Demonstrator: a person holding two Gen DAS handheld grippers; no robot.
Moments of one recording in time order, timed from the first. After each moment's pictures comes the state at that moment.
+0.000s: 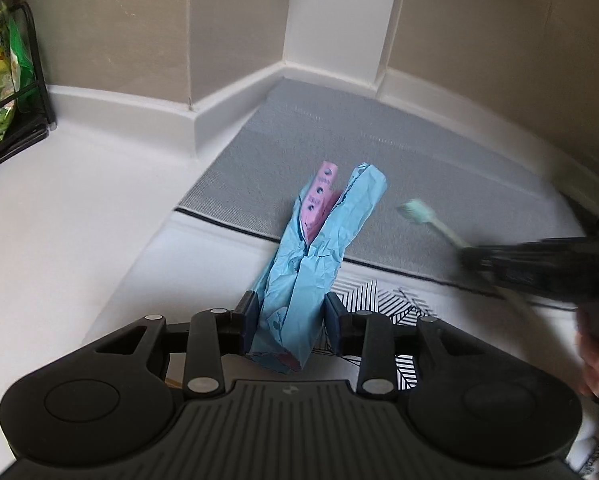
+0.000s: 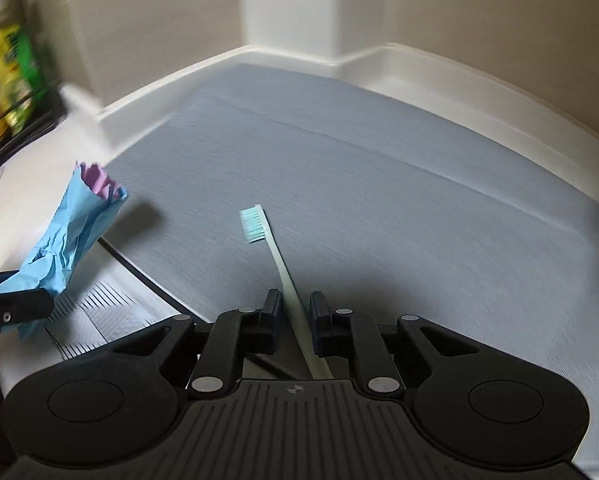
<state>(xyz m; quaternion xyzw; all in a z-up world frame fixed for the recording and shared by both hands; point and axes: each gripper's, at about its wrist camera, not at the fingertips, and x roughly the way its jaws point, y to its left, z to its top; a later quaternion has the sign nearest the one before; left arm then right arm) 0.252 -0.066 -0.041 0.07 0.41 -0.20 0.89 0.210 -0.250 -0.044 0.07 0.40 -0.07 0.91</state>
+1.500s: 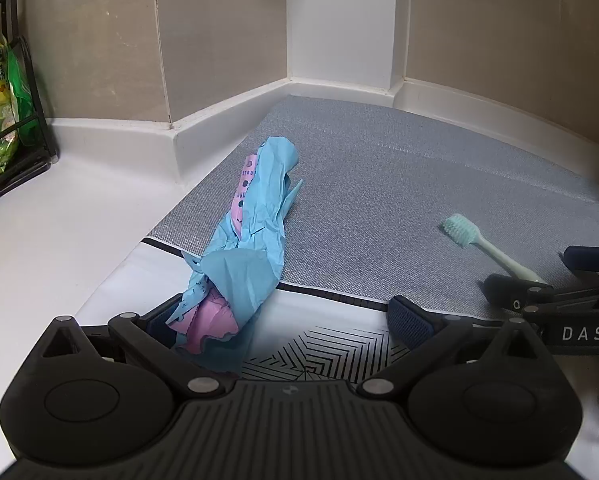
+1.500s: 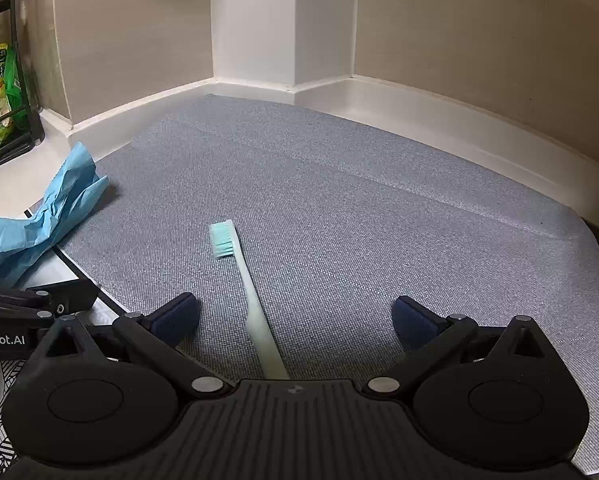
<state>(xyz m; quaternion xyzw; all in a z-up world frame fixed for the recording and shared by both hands) 0.269 -0.108 -0.088 0.09 0.34 -0.16 0.92 0.200 -0.264 -0.074 0.04 0.33 -0.10 0.94</state>
